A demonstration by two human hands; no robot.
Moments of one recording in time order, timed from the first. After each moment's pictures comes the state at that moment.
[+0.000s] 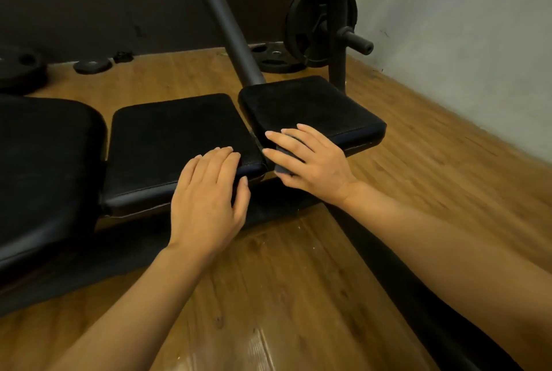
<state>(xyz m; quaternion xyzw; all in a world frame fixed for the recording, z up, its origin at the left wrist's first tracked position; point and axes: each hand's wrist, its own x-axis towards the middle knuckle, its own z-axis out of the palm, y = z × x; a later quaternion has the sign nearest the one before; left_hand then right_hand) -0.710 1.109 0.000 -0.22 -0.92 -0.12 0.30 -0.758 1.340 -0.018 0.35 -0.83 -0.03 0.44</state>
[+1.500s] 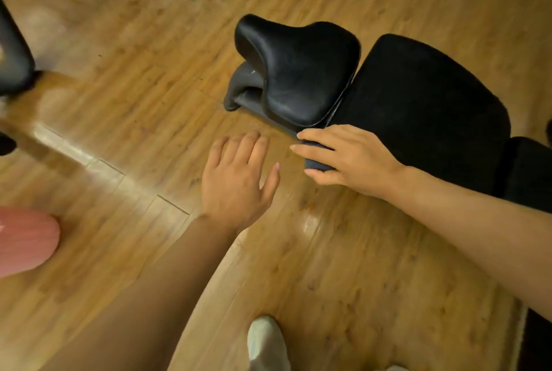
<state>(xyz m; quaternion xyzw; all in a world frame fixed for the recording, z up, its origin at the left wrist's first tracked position) -0.423 0.592 0.170 0.19 -0.96 -0.04 0.19 -0.609 0.735 0.183 0.73 -0.67 0.14 0.10</state>
